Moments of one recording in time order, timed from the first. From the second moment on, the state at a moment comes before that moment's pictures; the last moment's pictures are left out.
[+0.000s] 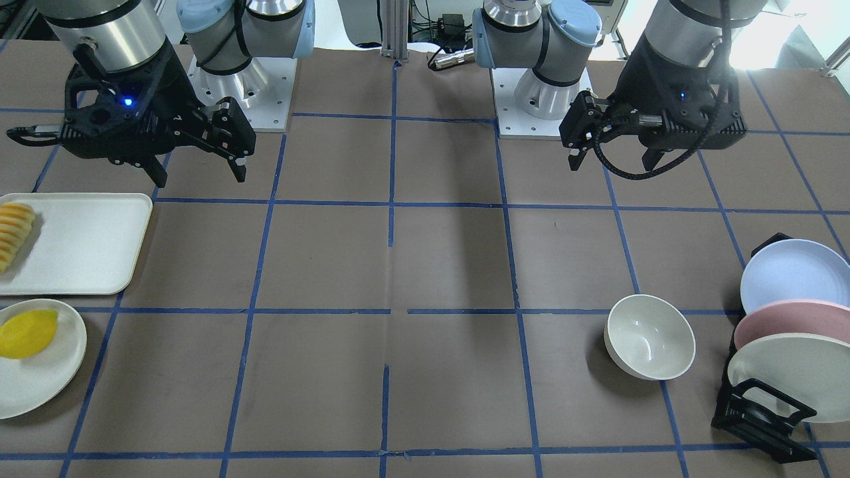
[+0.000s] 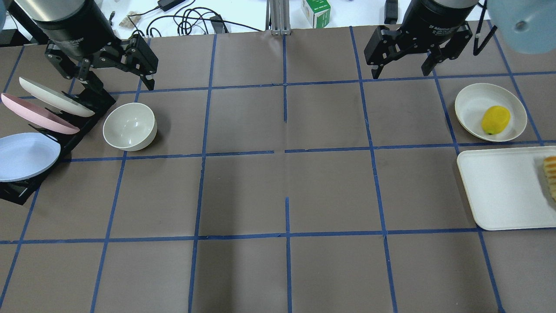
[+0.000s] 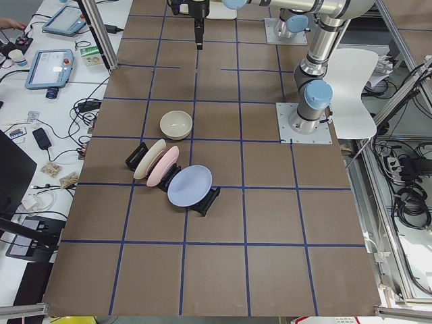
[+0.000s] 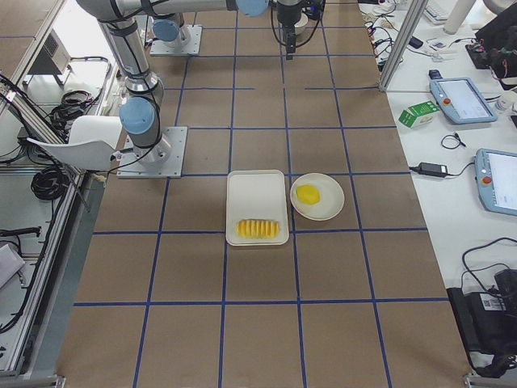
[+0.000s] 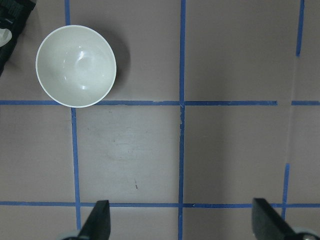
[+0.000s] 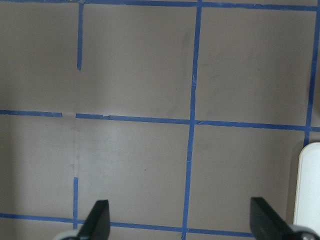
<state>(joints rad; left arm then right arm) -1.53 -1.61 -1.42 -1.68 1.58 0.03 1.59 -1.52 1.47 -1.59 -1.51 -0.04</state>
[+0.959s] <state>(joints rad) -1.45 -1.71 -1.50 -1.56 1.59 0.10 1.46 -1.47 1.50 -1.56 -1.53 -0.15</state>
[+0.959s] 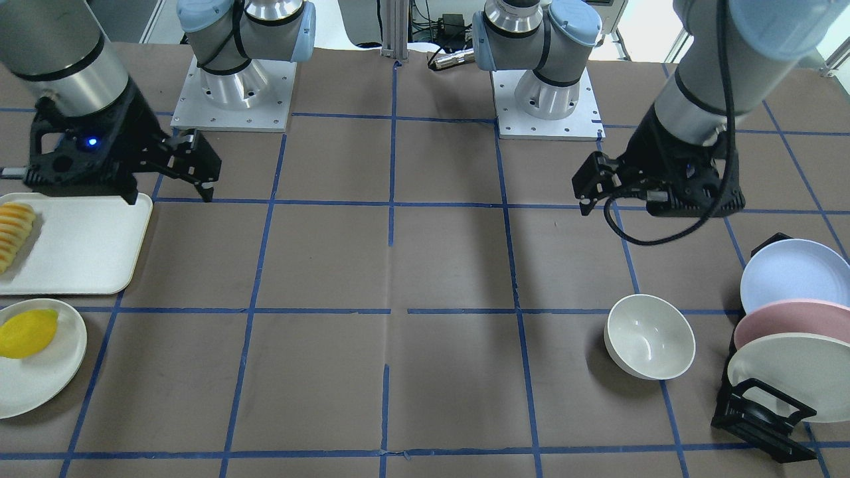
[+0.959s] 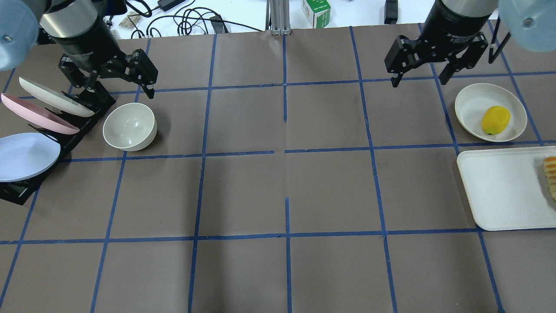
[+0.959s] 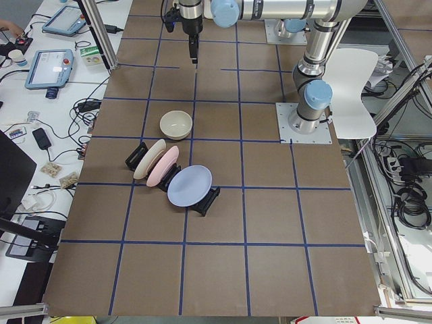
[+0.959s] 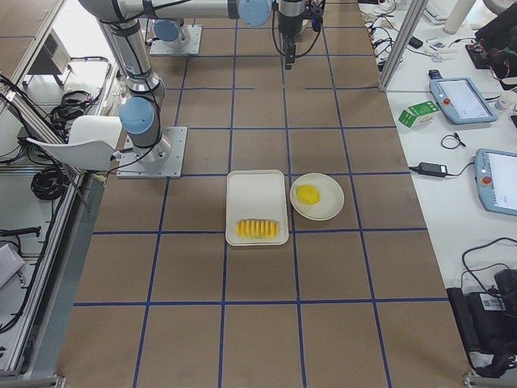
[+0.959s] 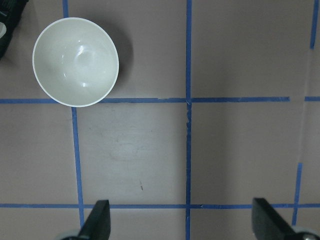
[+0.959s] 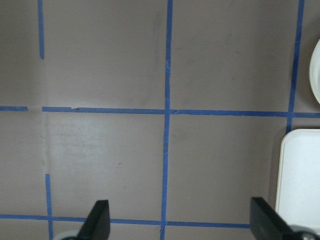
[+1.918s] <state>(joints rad) -1.22 -1.98 -1.58 -1.17 1.59 0.43 1.02 -1.13 1.50 -1.74 -1.56 -0.27</state>
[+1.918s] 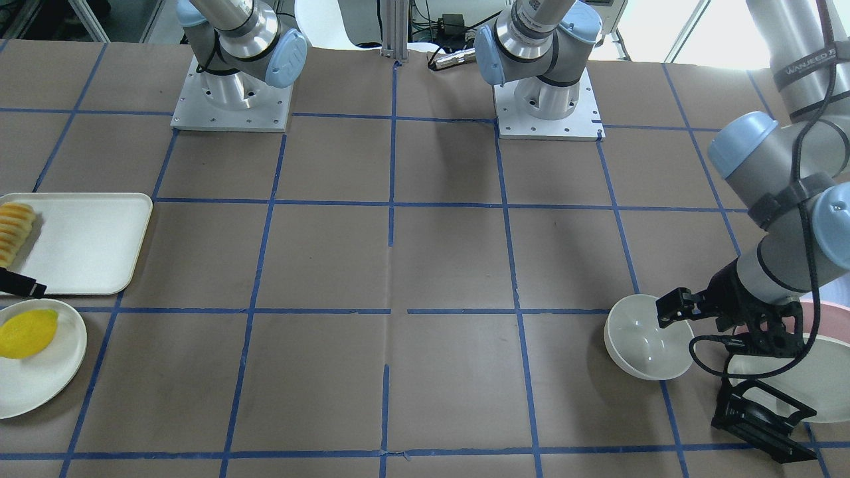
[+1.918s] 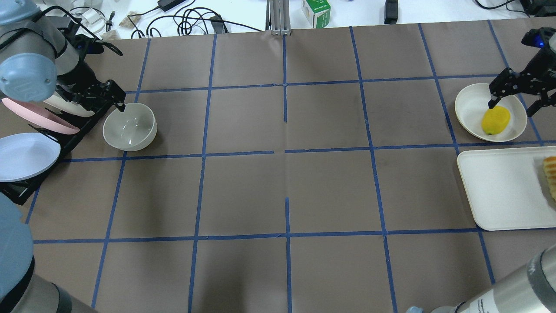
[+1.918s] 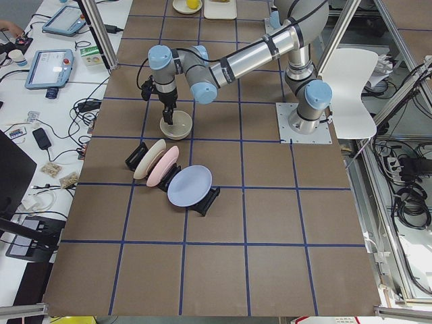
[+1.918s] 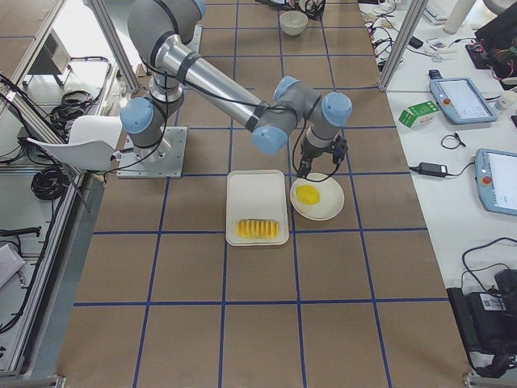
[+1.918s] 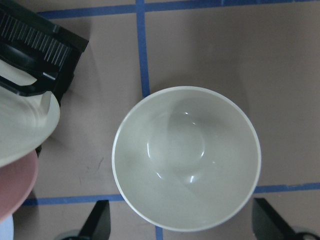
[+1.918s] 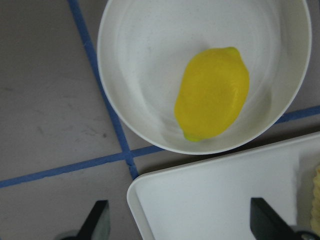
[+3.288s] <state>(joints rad) -1.18 -2.08 -1.62 -1.10 1.58 0.44 0.99 -0.97 1.54 -2.03 -1.57 -0.22</state>
